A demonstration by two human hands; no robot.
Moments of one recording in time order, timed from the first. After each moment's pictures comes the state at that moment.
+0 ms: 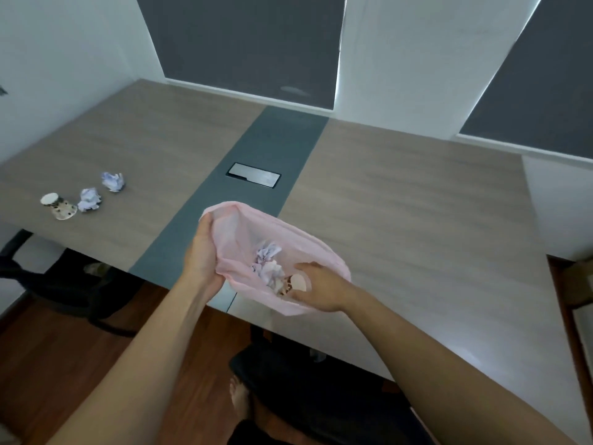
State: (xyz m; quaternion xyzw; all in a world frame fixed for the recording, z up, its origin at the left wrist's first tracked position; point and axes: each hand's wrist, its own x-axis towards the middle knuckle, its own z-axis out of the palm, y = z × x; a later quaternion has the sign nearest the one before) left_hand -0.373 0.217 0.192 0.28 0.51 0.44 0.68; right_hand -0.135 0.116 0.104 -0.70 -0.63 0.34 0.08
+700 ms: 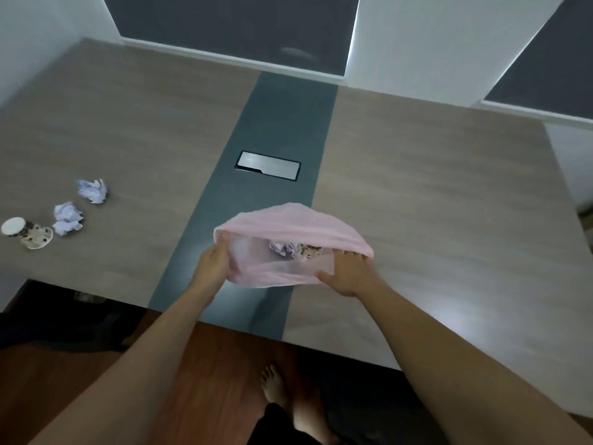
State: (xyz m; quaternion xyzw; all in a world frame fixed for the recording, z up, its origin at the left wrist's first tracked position) left_hand -0.495 0.449 0.068 0.52 0.65 0.15 0.54; right_hand -0.214 0.294 0.052 -0.82 -0.51 0.28 -0.01
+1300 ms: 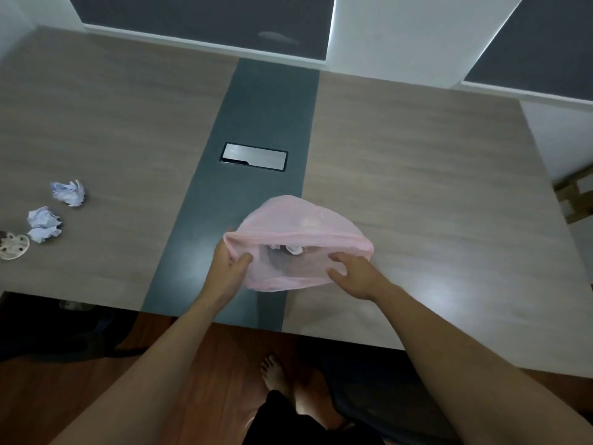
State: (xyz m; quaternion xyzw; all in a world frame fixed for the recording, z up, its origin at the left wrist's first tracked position) left_hand -0.487 0.426 0.052 0.64 0.50 0.18 0.56; right_hand -0.216 0.251 0.058 -0.81 -0.45 0.37 0.09
